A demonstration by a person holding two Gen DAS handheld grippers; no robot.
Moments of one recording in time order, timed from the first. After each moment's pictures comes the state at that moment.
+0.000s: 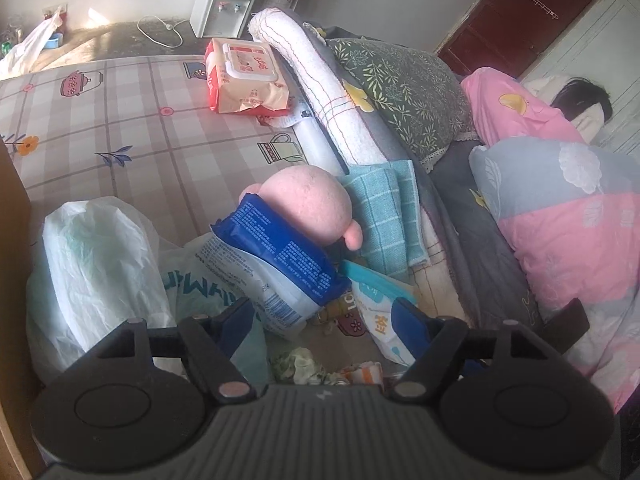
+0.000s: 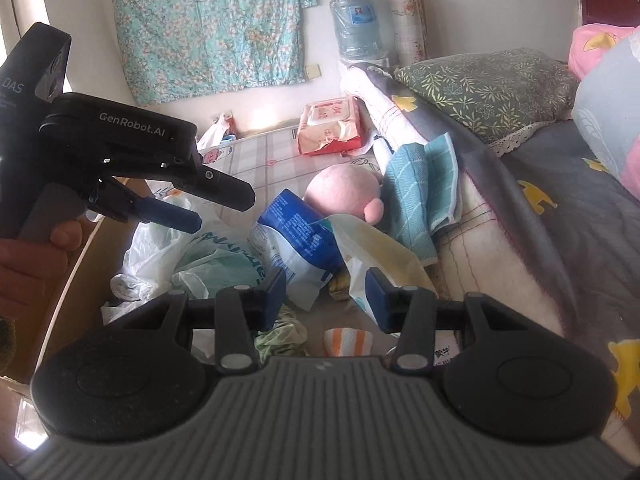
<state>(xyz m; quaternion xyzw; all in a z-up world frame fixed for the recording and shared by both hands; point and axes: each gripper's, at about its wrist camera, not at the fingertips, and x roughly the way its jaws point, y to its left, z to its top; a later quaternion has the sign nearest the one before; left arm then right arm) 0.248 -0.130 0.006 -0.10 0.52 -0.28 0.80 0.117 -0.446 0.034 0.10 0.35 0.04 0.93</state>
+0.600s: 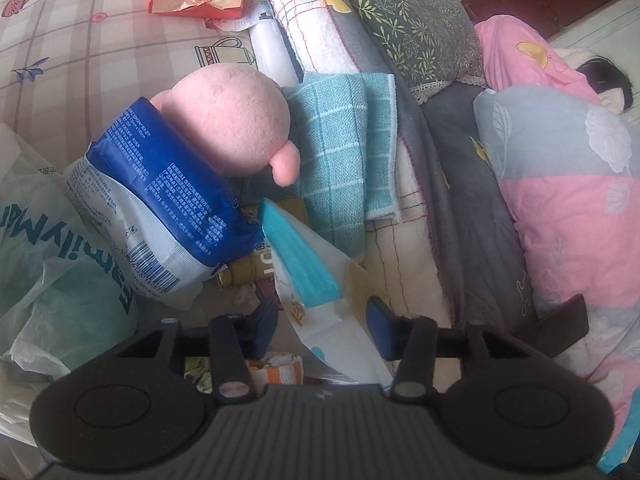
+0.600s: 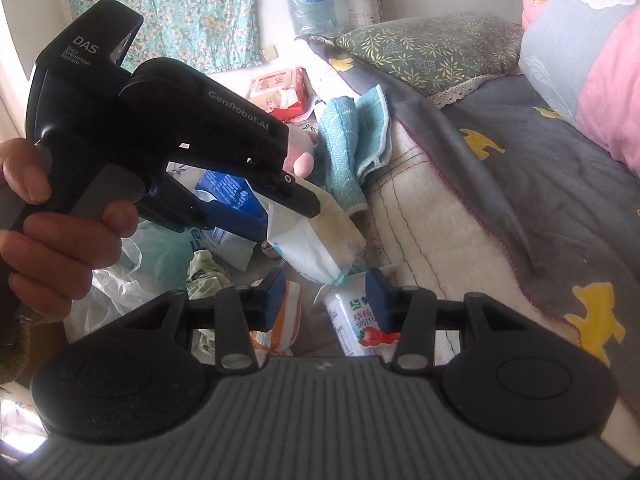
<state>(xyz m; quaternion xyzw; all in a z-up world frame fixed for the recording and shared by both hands) 0.252 -0.222 -0.057 -0.11 0.60 -0.27 0.74 0.098 -0.481 -0.001 0.12 0.38 -0.01 0.92</state>
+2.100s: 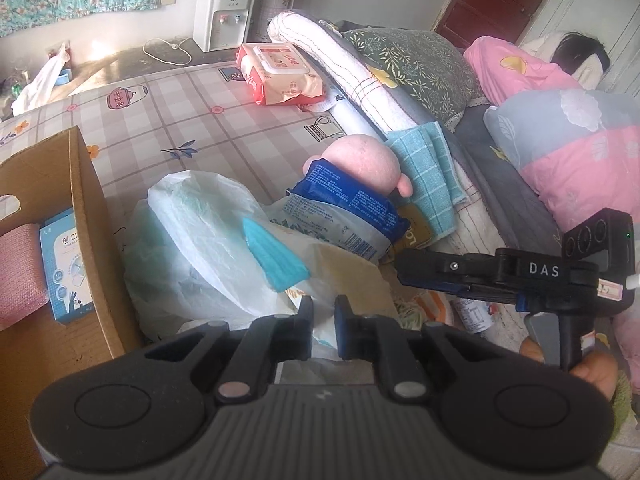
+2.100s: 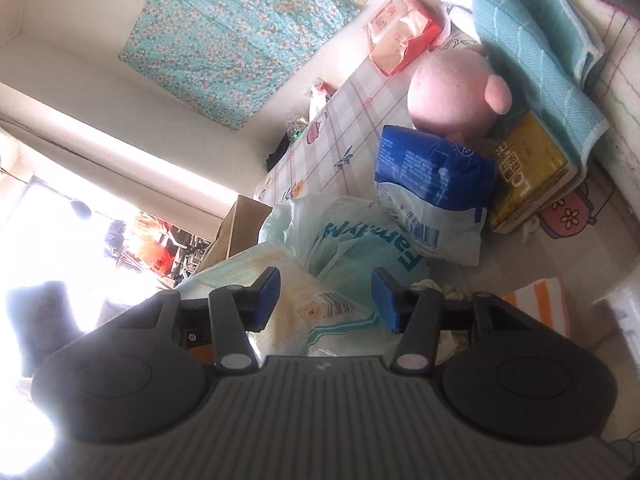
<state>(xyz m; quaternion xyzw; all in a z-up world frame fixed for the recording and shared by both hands) 0.202 -0.050 0.016 0.00 0.50 -0.27 0.82 0.191 -0.444 -0.033 0.42 0.40 0.21 0.79</state>
